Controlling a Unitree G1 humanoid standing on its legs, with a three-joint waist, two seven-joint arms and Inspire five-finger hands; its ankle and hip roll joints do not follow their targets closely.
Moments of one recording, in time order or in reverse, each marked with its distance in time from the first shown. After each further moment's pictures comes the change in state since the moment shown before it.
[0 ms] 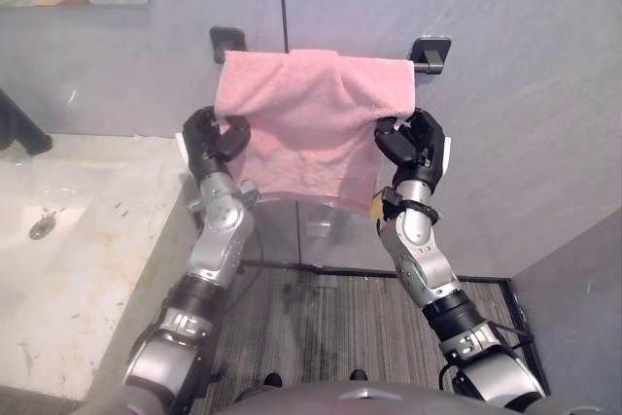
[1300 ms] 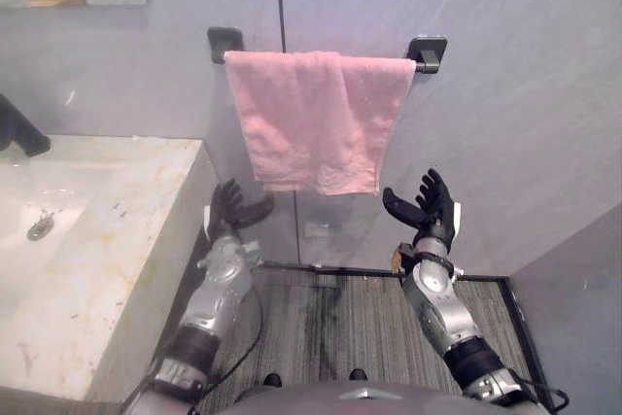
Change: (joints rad) left arm 0.275 -0.019 -0.019 0.056 -0.120 0.224 -0.156; right arm 0.259 -0.074 -0.031 0.165 -0.019 0.076 0.067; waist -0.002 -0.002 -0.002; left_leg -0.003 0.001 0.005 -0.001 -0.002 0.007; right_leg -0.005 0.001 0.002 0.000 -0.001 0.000
